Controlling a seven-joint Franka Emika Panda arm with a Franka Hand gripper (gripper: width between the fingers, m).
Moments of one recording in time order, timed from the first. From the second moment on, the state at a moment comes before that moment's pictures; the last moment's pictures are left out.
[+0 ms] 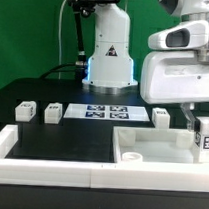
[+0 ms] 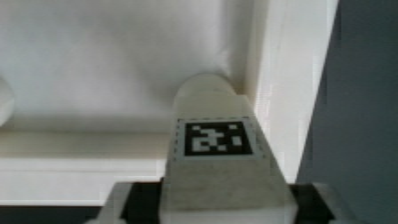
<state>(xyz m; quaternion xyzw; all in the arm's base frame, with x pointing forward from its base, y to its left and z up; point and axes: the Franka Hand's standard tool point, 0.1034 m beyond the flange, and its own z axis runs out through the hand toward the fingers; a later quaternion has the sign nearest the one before) 0.622 0.119 0.077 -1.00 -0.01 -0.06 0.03</state>
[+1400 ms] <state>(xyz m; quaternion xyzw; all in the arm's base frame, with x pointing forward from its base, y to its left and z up) 0.619 0.120 0.076 -0.86 0.51 -0.04 0.04</state>
